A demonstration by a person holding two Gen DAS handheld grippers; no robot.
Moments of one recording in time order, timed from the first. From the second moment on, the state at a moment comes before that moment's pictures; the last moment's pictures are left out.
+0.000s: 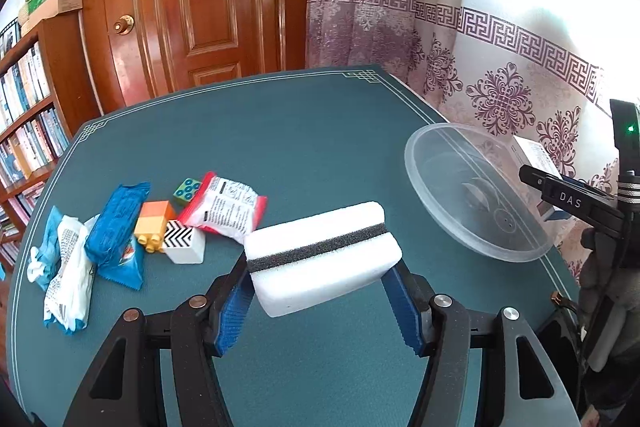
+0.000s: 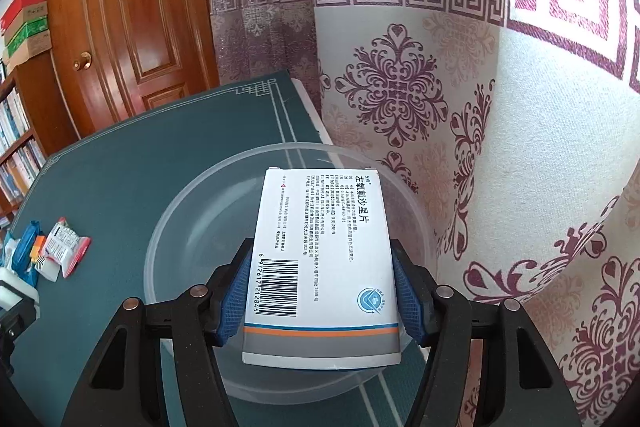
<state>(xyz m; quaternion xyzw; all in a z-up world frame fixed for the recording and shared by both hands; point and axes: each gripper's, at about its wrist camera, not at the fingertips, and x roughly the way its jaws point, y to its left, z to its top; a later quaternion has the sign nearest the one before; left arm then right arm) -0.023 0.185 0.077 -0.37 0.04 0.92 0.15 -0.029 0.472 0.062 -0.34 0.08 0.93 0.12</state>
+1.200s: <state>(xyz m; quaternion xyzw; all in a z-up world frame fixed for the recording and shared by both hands) -0.083 0.304 0.068 -0.37 0.06 0.90 0.24 0.029 0.462 0.056 -0.31 0.06 0.94 0.10</state>
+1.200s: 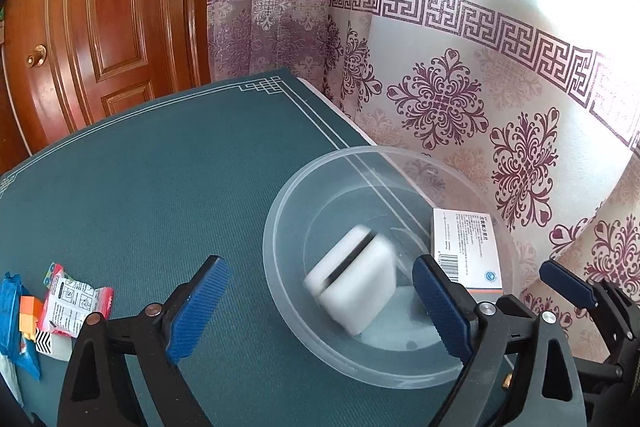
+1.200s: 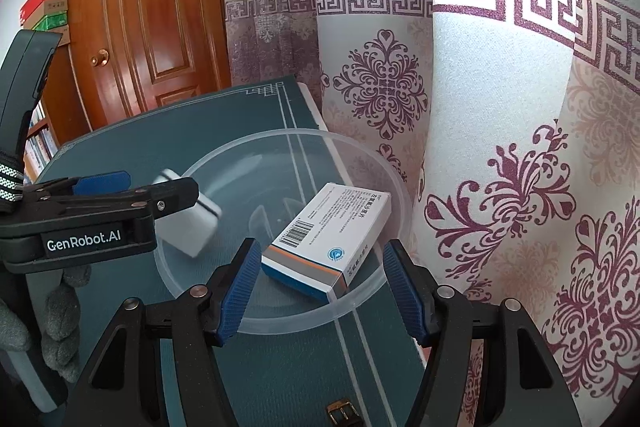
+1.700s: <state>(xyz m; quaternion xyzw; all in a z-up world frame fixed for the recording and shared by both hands) -0.066 0.271 0.071 -0.34 0.08 0.92 0.18 0.042 0.438 0.064 -0.31 0.05 0.94 0.09</state>
